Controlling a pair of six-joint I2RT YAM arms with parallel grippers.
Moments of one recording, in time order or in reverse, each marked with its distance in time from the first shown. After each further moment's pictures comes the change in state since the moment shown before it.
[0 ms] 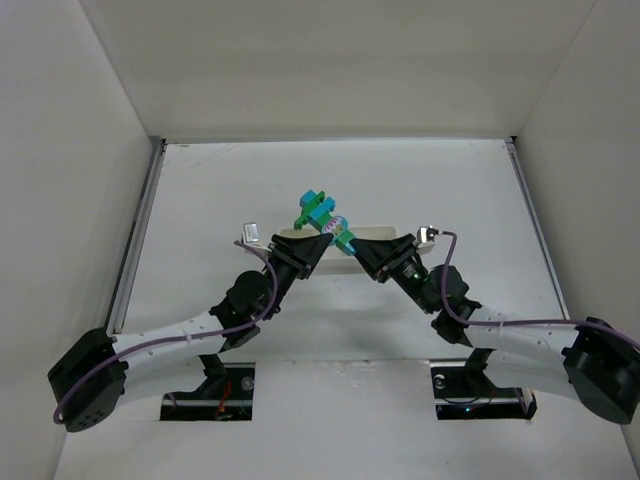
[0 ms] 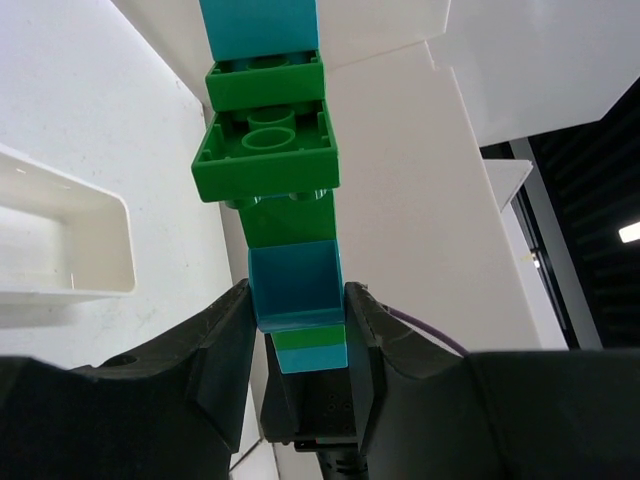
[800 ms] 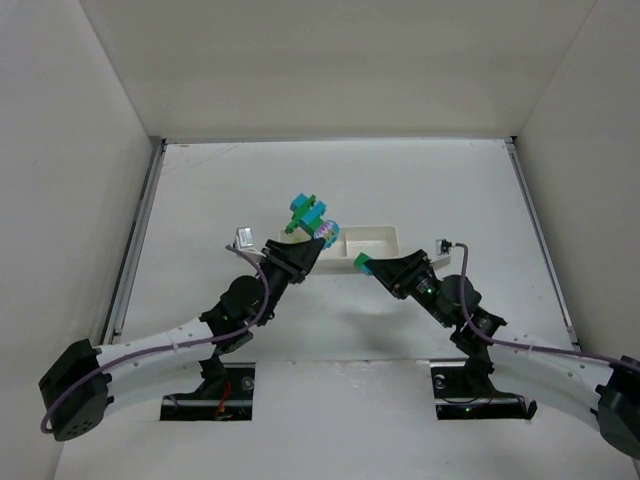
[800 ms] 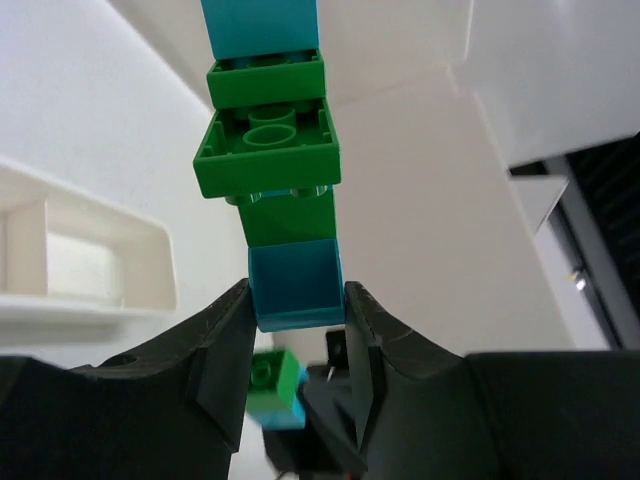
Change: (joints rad) left arm 0.008 -0.107 -0.022 -0.096 -0.058 0.072; right arm -0.014 -0.283 -0.106 -0.326 -0.014 -0.135
